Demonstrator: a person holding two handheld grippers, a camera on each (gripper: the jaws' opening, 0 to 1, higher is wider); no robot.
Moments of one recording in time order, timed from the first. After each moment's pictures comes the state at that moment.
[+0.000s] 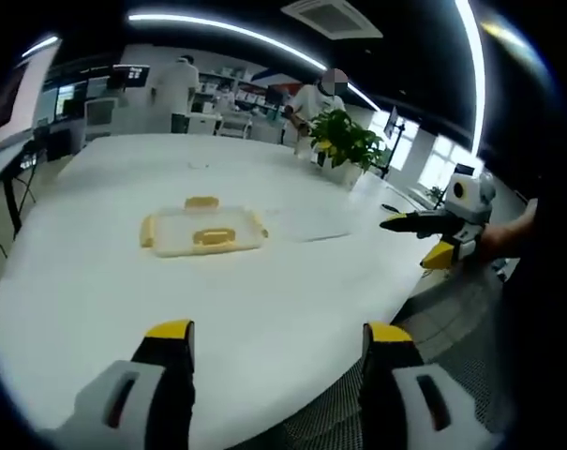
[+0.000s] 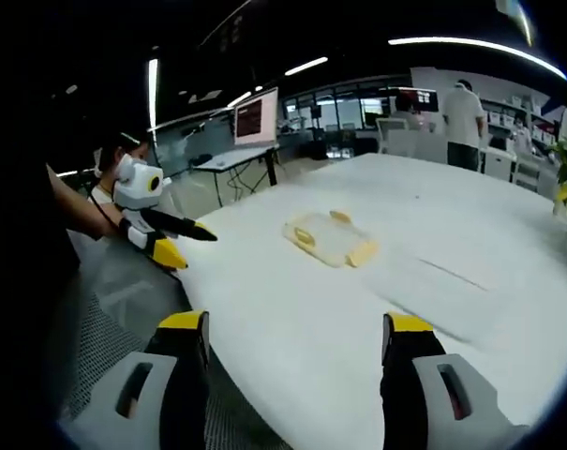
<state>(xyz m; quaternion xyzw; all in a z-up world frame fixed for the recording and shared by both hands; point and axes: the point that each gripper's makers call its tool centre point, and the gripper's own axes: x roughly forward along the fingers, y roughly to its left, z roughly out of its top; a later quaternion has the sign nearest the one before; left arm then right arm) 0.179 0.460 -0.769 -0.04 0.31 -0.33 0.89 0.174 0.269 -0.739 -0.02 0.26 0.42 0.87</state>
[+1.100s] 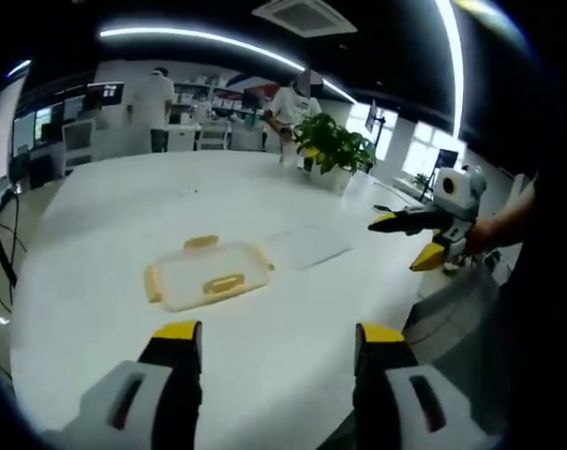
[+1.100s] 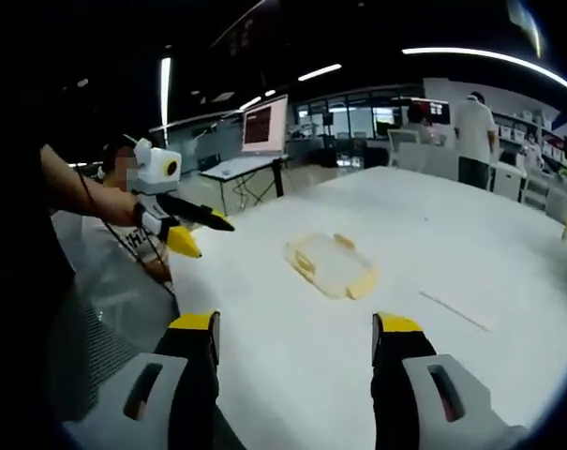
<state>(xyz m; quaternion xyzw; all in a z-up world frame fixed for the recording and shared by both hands) 0.231 0.465 -0.735 0.00 0.28 -0.37 0.88 0.213 0.293 -0.719 -0.04 0.23 0.44 0.87</state>
